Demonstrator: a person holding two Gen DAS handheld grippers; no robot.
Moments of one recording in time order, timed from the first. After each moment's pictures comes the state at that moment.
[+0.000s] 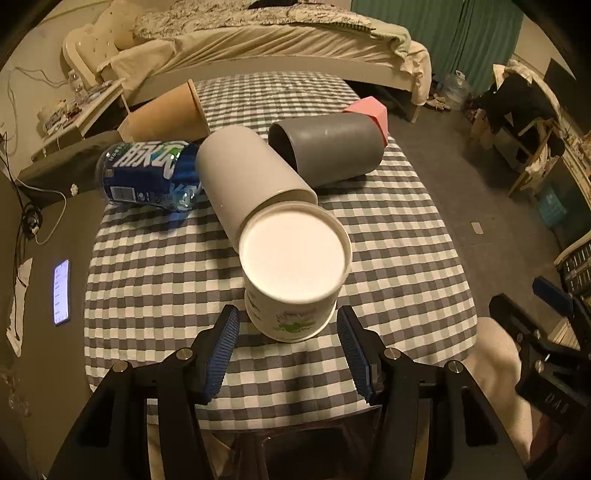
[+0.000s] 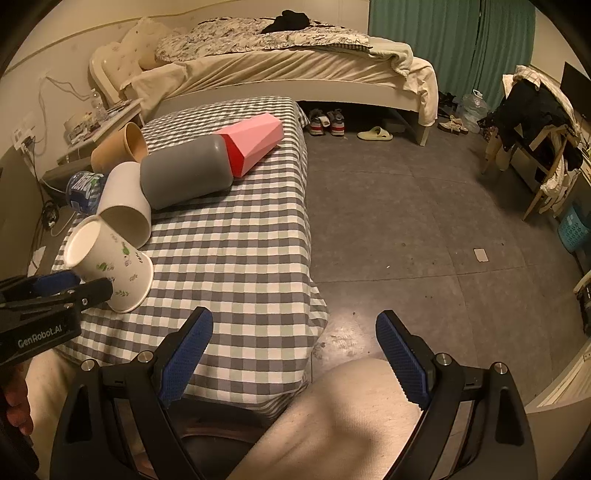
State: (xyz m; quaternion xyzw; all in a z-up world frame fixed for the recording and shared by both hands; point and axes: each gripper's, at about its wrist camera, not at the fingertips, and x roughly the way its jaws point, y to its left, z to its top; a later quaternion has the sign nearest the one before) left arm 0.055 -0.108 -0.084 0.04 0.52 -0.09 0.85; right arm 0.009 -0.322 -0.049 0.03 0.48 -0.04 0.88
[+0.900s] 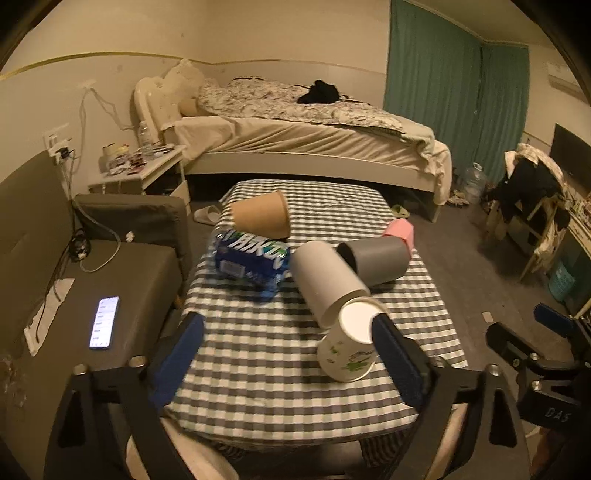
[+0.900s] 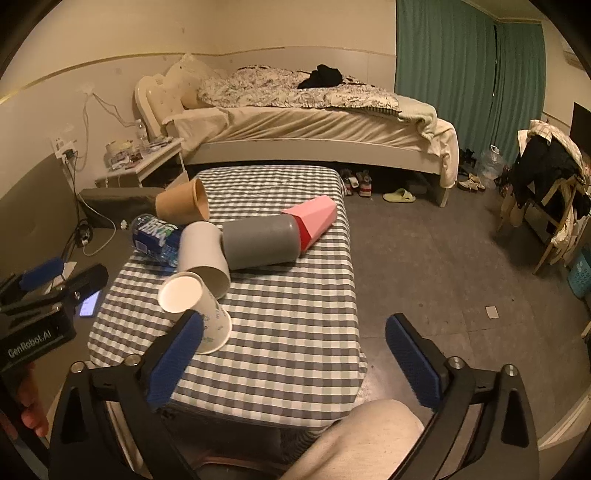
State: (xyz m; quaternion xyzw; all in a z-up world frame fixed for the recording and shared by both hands) left arm 0.001 -0.033 -0.007 -0.01 0.35 -0.03 0.94; right arm -0.014 -0.264 0.021 0.00 0.38 0.01 0.93
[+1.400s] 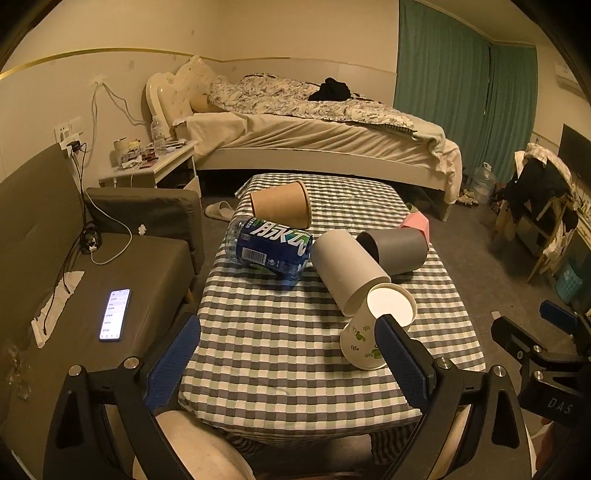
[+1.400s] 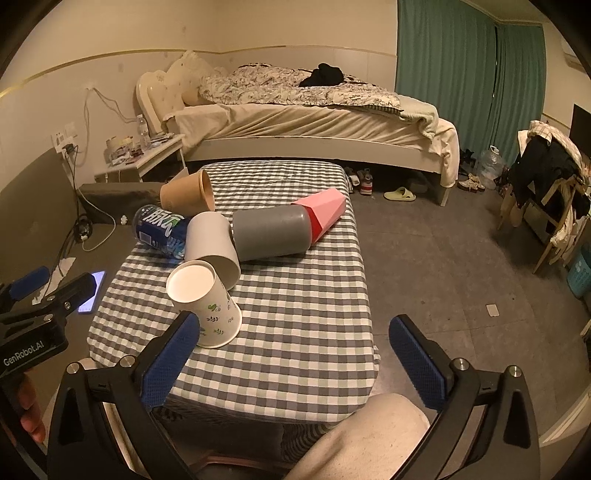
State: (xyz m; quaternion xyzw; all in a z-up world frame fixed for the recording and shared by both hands) left arm -0.010 -0.018 -0.018 -0.01 0.35 -0.01 0.94; right arm -0.016 -0.248 0.009 0.00 0.38 0.01 0.93
